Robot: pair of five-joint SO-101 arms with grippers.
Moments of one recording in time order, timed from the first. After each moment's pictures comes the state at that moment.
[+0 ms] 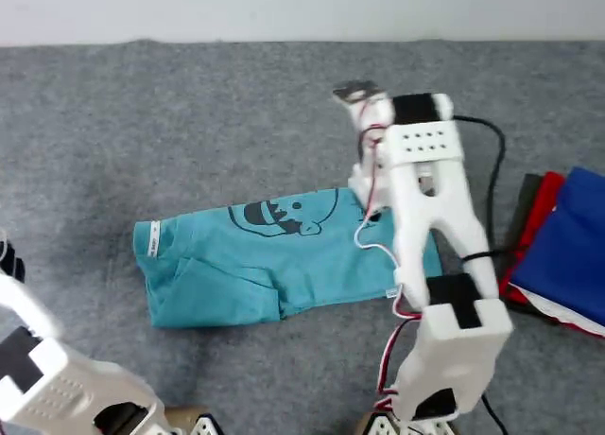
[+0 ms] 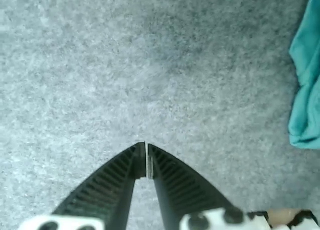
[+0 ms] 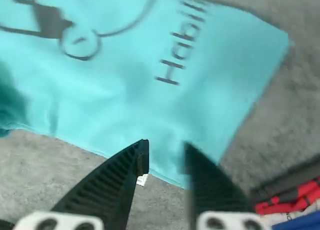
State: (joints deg) left arm -52.9 10.1 -2.4 98.1 -31.6; right arm -9.3 17.1 -20.6 100.5 18.8
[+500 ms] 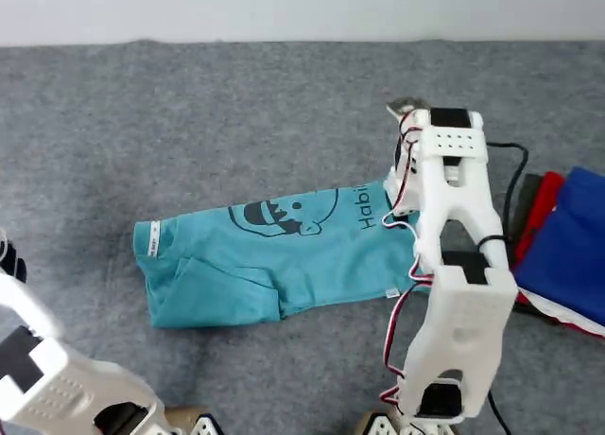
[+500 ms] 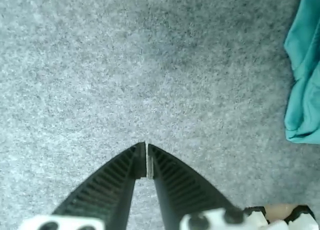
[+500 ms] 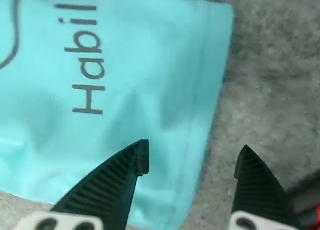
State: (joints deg) left arm -52.8 10.1 -3.1 98.8 -31.6; right arm -1.0 33.1 -20.6 90.7 15.0
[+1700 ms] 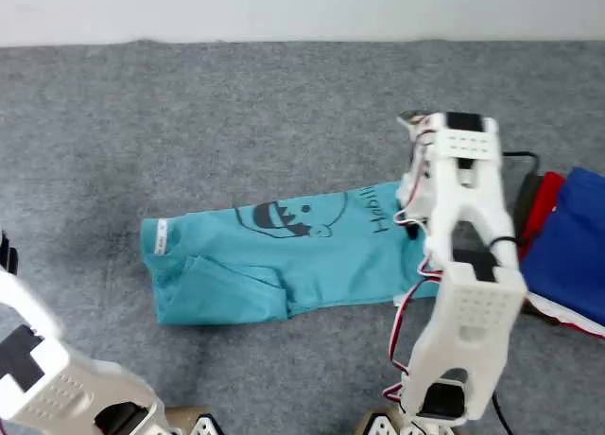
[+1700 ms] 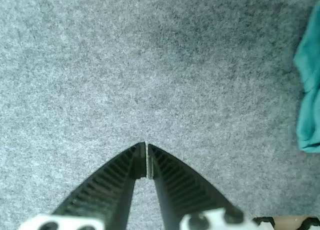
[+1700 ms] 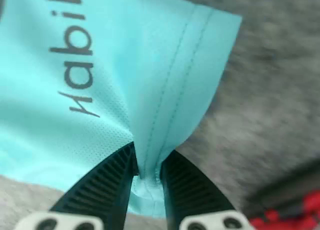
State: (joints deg) left arm -52.1 10.1 -7.2 98.9 -31.6; right arm 5.5 32.1 -20.7 93.8 21.7
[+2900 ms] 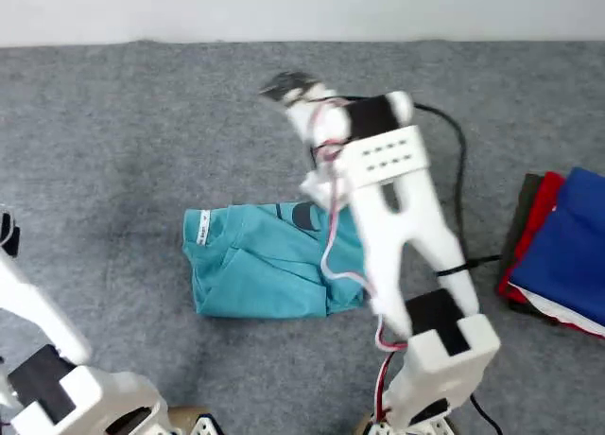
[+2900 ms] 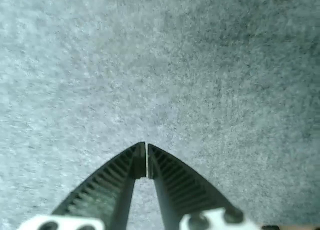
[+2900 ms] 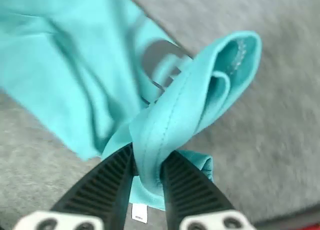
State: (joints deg) left arm -46.9 -2.0 -5.4 99.1 -31.9; right arm -26.4 11.7 -25.2 100.5 26.2
